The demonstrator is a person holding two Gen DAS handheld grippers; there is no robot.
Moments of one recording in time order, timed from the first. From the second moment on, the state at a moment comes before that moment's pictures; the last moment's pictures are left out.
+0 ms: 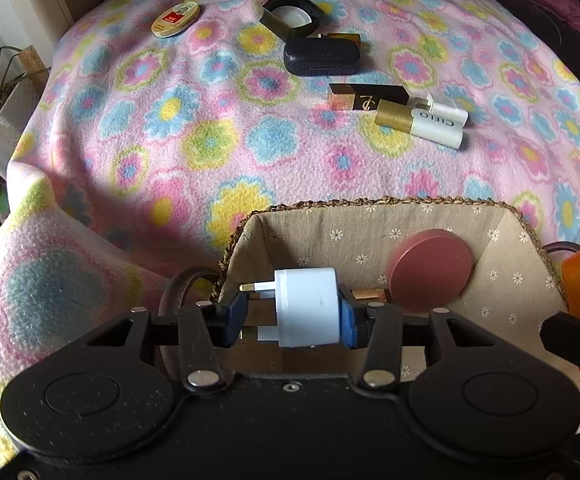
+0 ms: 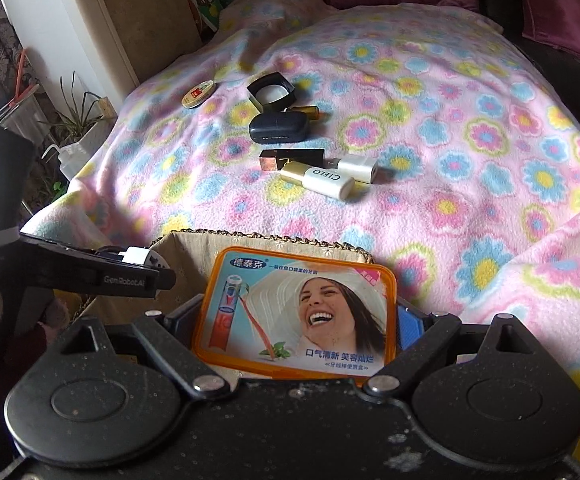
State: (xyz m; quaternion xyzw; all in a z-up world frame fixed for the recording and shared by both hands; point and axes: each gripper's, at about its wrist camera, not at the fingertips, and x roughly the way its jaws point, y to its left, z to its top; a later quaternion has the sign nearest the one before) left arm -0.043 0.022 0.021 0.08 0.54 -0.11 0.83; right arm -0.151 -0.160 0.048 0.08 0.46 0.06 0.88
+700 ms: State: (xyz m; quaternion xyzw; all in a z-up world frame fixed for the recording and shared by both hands) left arm -0.044 0.012 0.009 0.12 0.58 -0.11 0.80; right arm -0.143 -0.148 0.039 0.04 0.50 0.09 0.86
